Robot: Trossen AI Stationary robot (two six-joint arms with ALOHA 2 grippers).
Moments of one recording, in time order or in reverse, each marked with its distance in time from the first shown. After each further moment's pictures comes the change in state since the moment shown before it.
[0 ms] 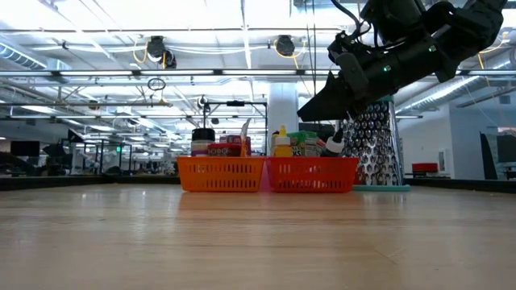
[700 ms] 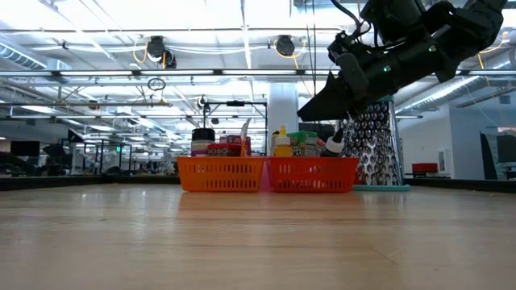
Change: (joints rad) left arm -0.040 0.009 0.000 0.032 0.076 -0.091; right arm 0.000 0.000 0.000 0.000 0.000 -0.006
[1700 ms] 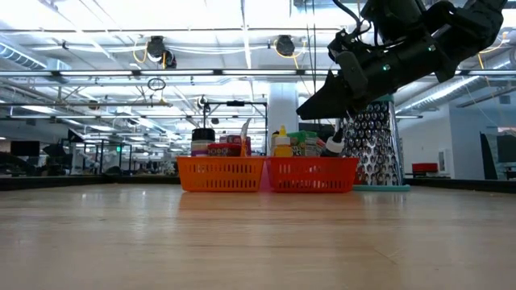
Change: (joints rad) left arm -0.032 -0.016 0.085 -0.071 0.069 -0.060; right arm 0.000 0.000 0.000 0.014 0.000 -0.003
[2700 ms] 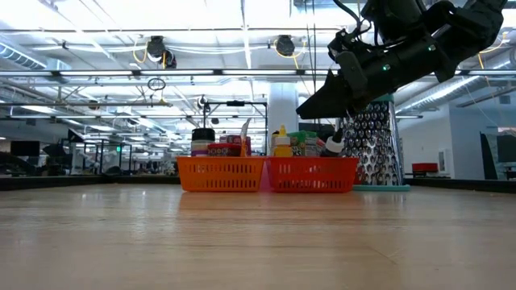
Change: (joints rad) left arm -0.016 -0.013 0.011 0.012 0.026 0.000; right arm 0.000 0.000 -0.001 0.005 0.000 -0.008
